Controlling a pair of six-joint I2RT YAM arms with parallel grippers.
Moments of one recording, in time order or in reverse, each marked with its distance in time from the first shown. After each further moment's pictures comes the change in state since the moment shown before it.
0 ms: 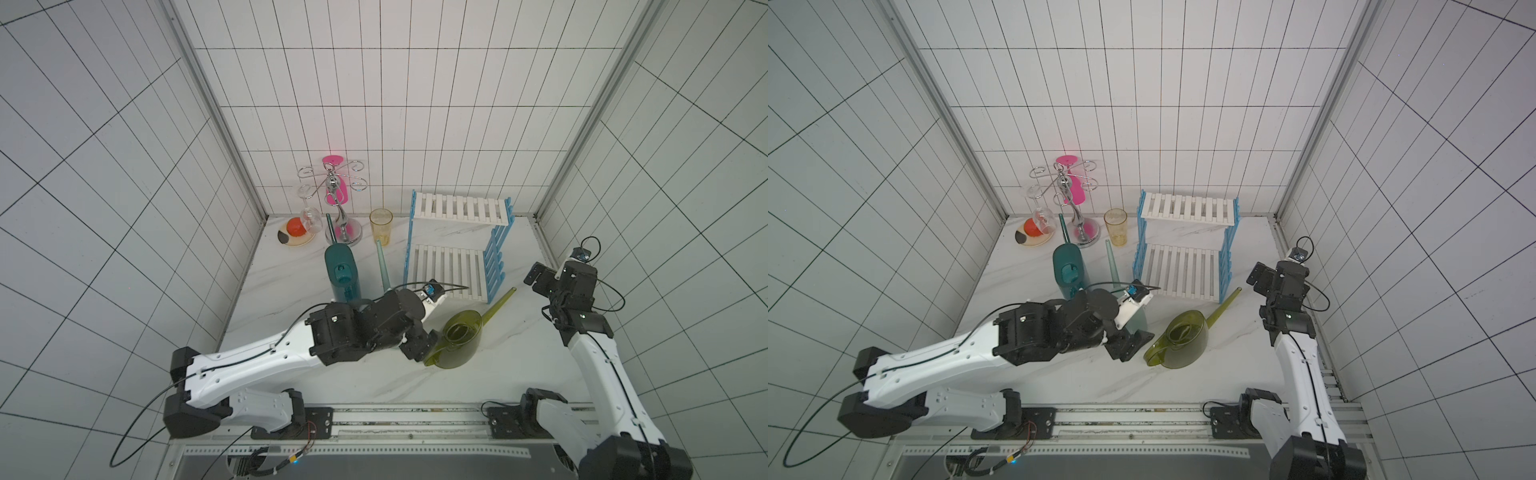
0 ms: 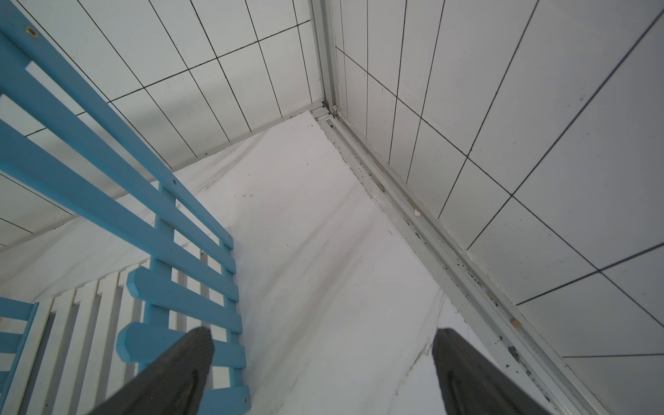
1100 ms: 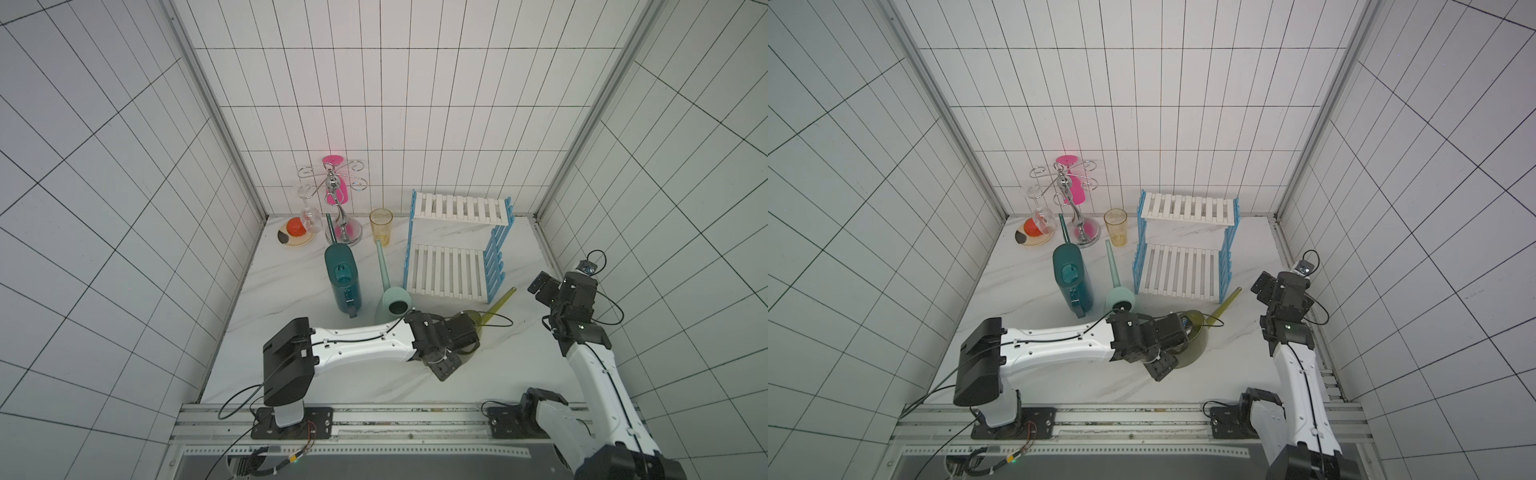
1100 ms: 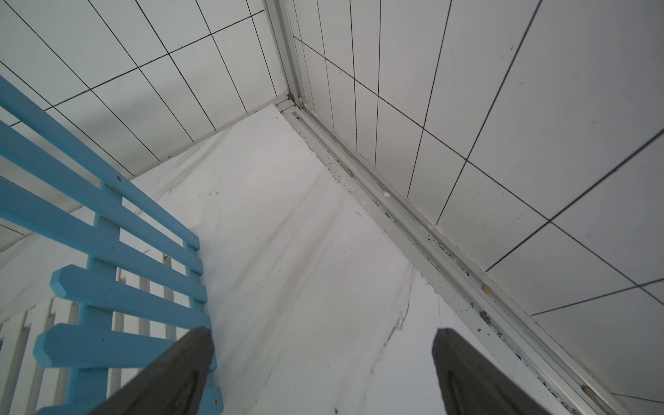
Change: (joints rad) left arm -0.017 0.476 0.071 -0.045 0.049 -0.047; right arm -0.033 -0.066 -0.101 0.022 0.061 0.042
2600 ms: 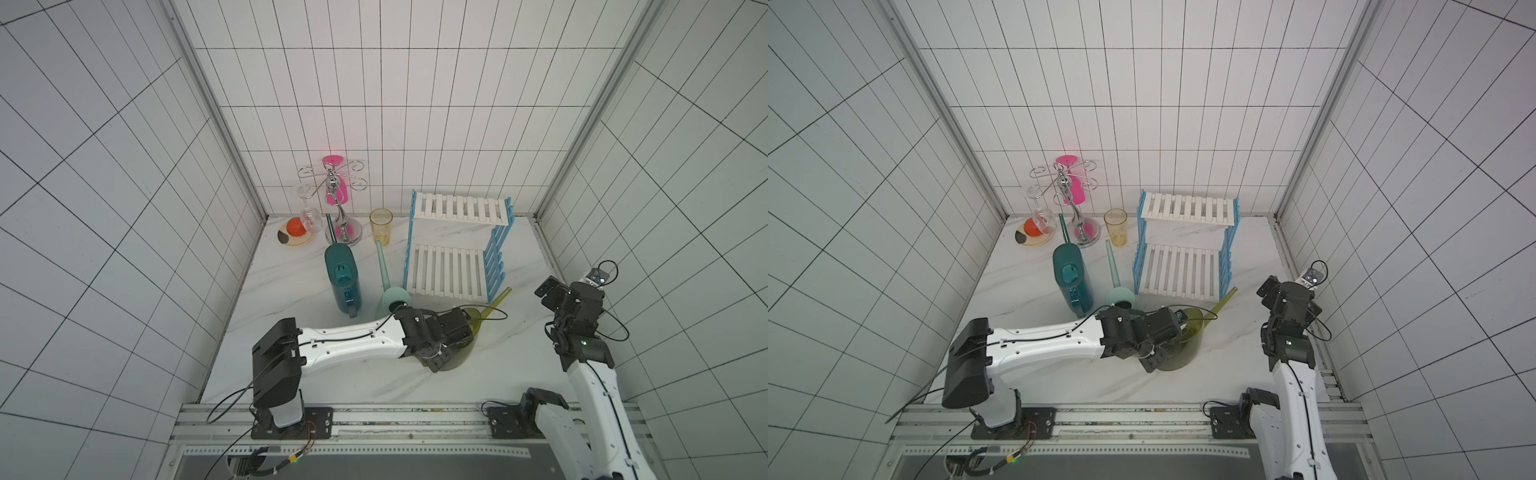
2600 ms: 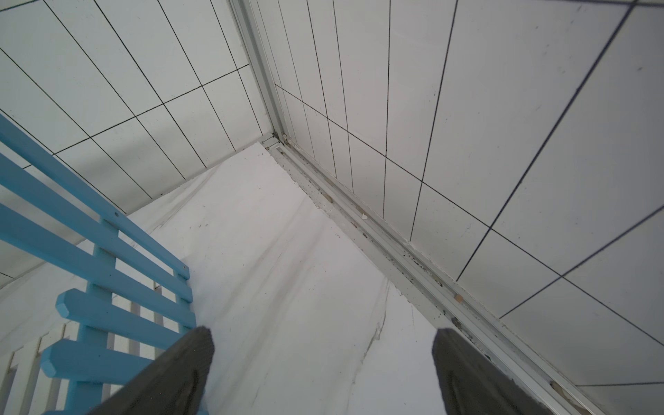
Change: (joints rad) left arm 0.015 -0.079 -0.022 -0.004 -0.014 0.030; right arm -0.007 -0.148 -0.062 0.018 0.085 0.008
